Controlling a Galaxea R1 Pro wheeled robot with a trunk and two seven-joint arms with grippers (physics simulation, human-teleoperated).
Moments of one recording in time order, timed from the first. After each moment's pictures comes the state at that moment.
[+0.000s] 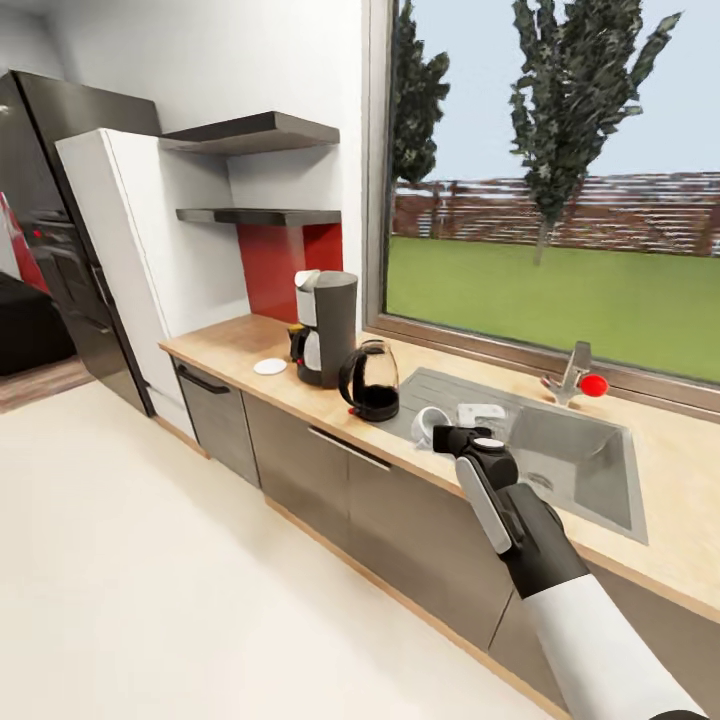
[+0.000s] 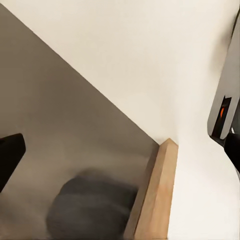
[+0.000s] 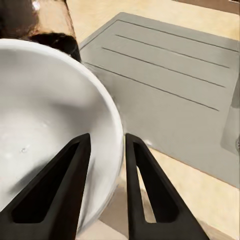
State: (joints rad) left arm -0.01 0.18 0.81 -0.08 -0.73 -0.03 0.10; right arm -0.73 0.02 0.25 -1.25 -0.32 0.70 -0.44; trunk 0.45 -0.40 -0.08
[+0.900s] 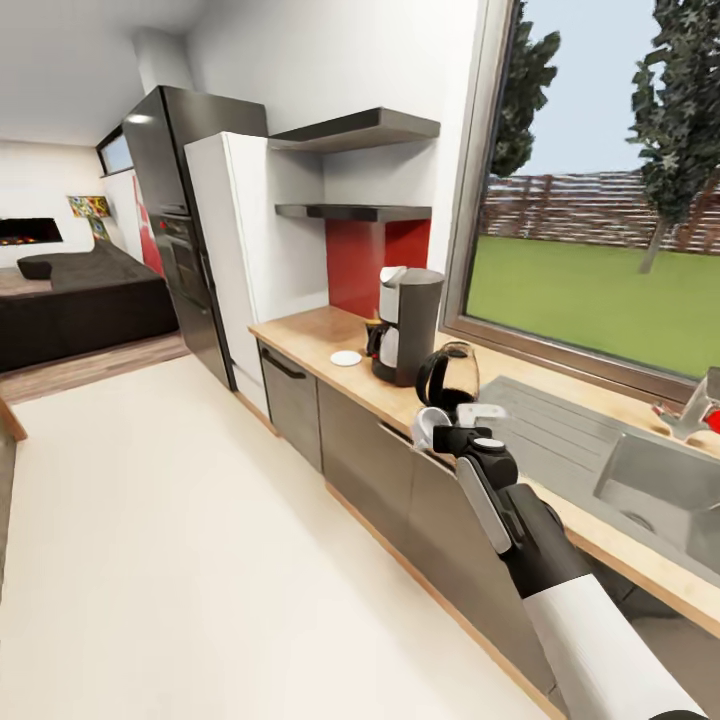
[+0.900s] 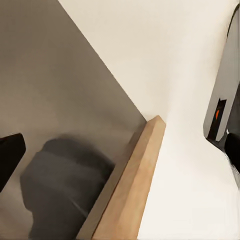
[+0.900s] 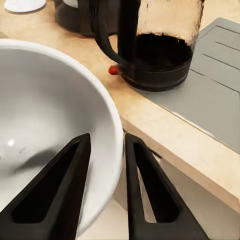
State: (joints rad) left arm -0.01 0.17 0.81 -0.08 -0.73 -0.05 0.10; right arm -0.73 0.02 0.25 -1.25 -0.32 0.70 -0.44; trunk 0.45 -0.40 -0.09
